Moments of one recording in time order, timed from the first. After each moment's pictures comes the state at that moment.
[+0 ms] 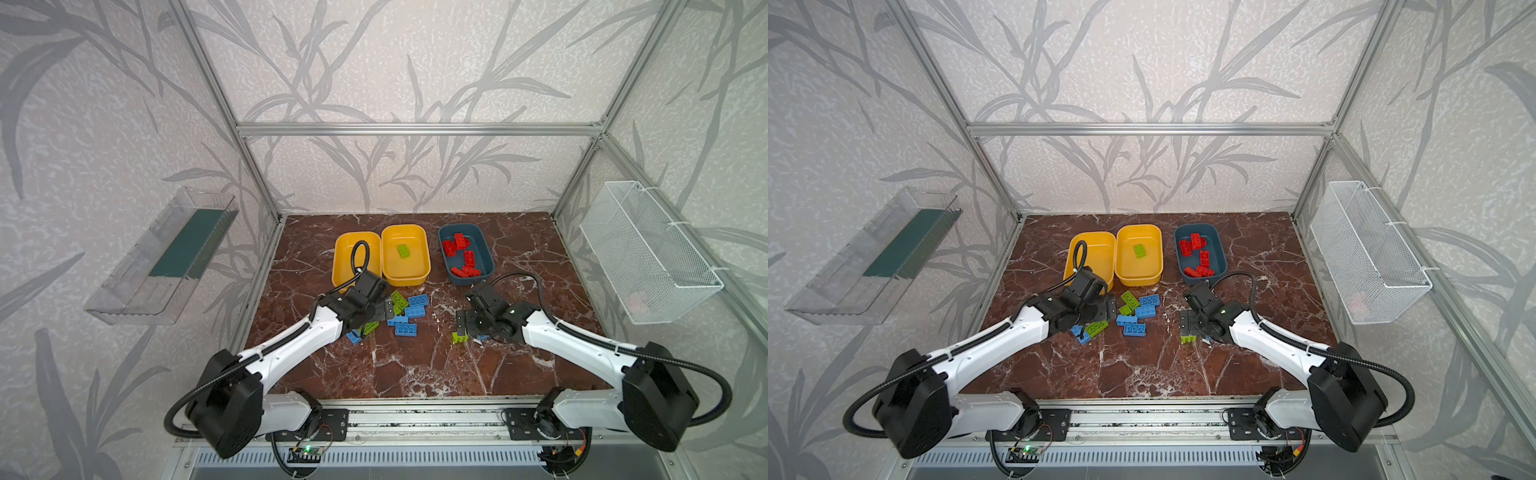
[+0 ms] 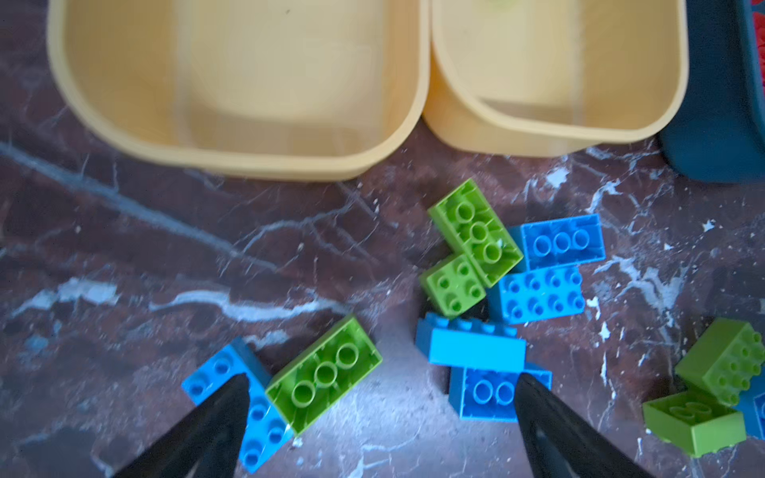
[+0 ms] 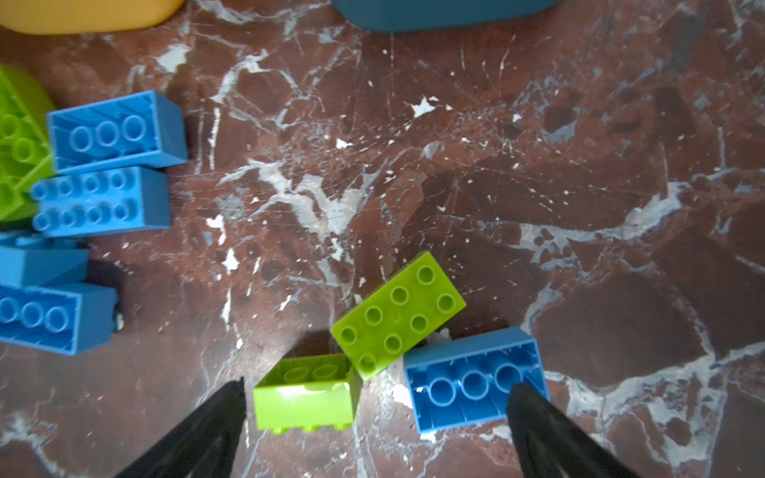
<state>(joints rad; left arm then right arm) -0.62 1.22 0.79 -0.58 -0.23 -0.70 0.65 1.34 0.78 -0.58 0.19 0.60</state>
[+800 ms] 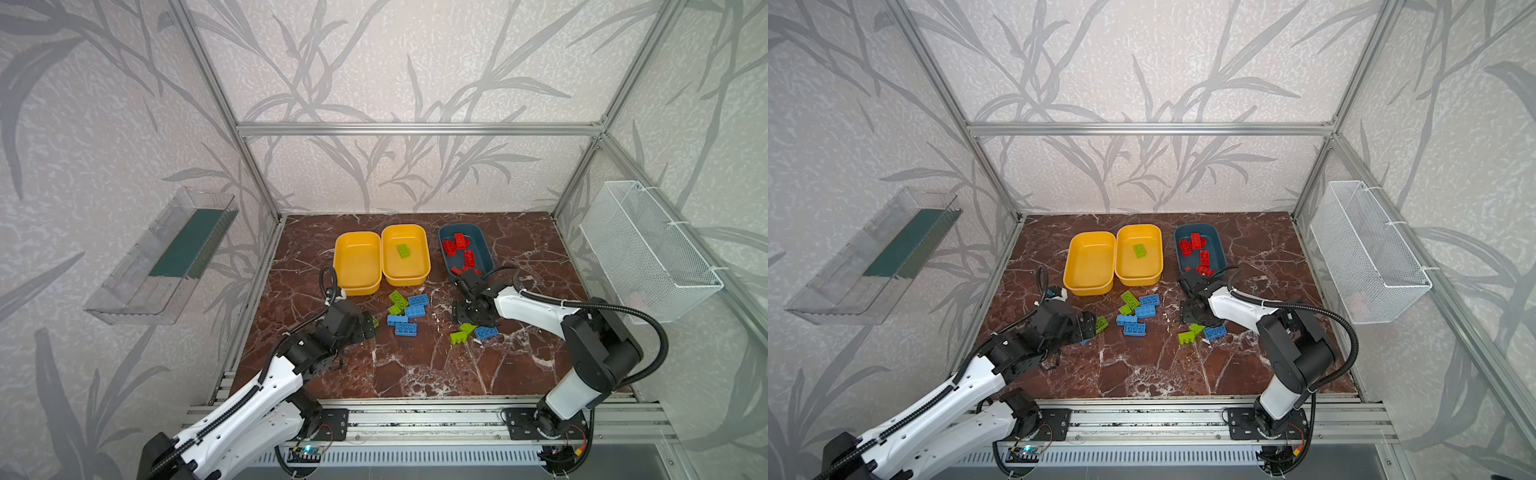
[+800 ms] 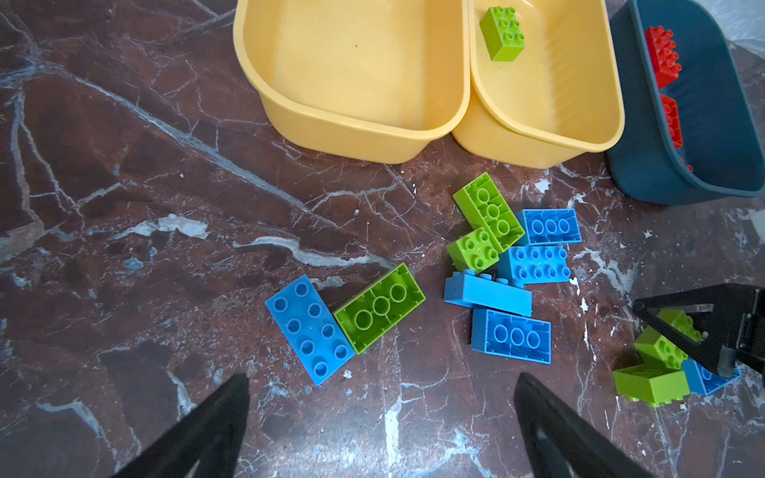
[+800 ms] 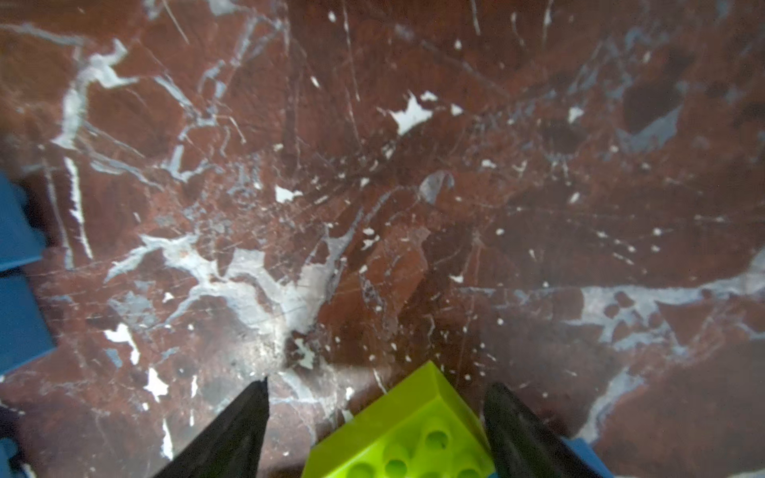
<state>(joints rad) -0.64 0.82 0.60 -0.64 -0.29 -0.76 0.58 1.65 0.92 -0.58 0.12 0.67</state>
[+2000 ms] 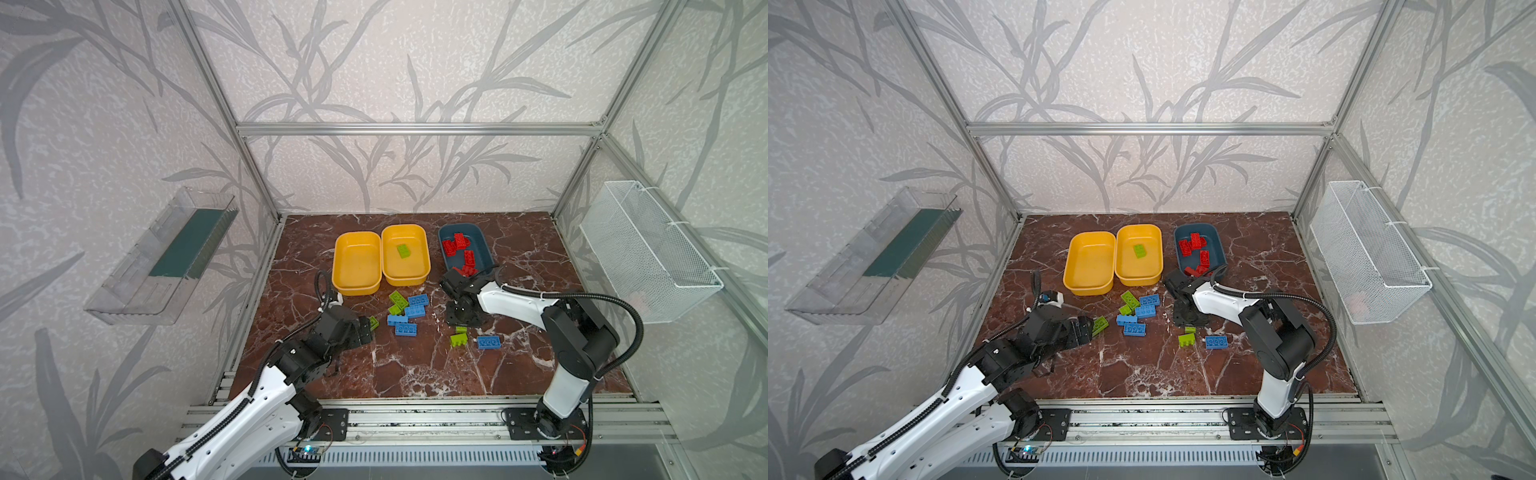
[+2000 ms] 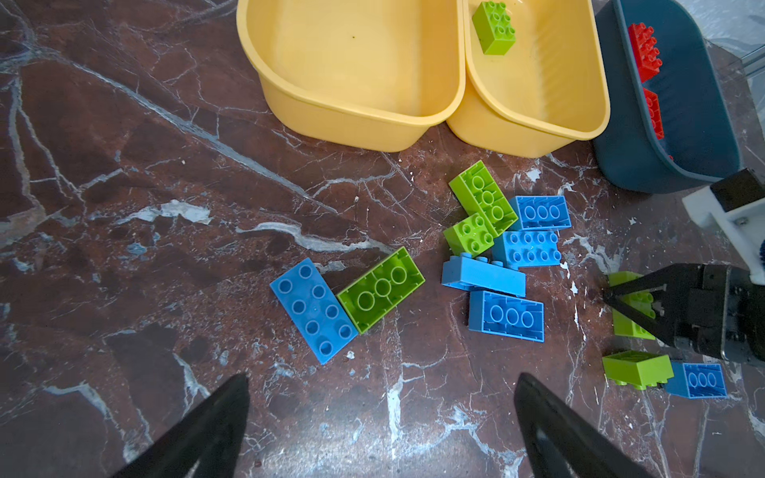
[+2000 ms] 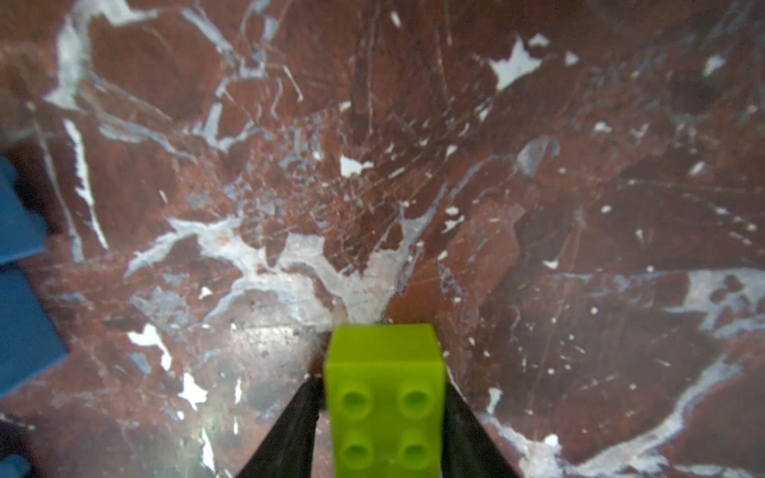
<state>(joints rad) -0.64 0.72 0.57 -0.69 -0.26 -0.76 0.66 1.79 1.08 -0.67 0.12 0.73</state>
